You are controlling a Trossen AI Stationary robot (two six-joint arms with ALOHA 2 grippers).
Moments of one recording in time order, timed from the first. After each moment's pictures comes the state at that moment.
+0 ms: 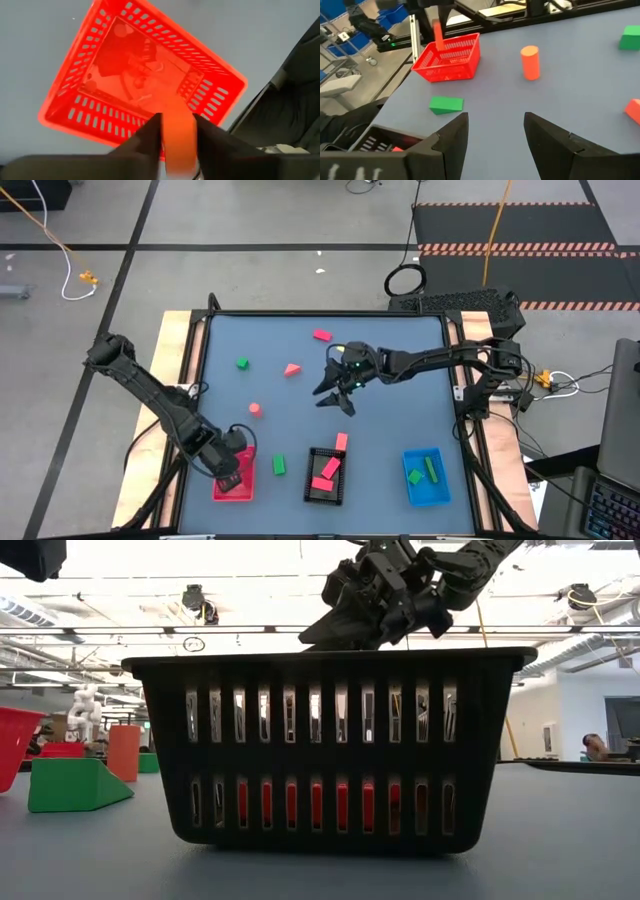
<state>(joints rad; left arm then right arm) -0.71 1.32 0.91 -0.83 0.13 -1.33 -0.17 1.70 0.97 0.28 -0.52 0.11</state>
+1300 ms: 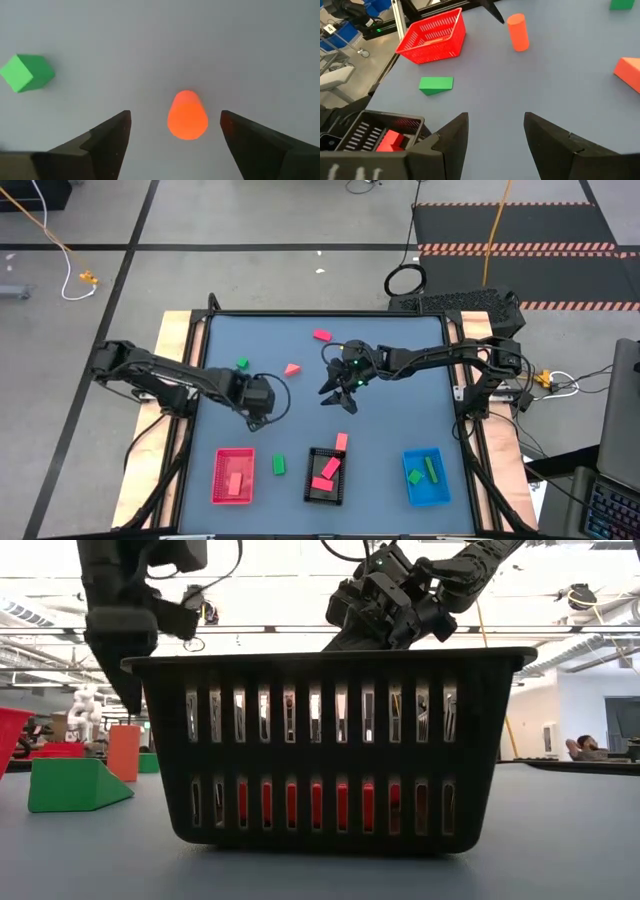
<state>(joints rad) -0.13 1.39 0.91 -0.99 -0.20 -0.66 -0.20 1.70 0.97 0.15 -0.53 0.11</state>
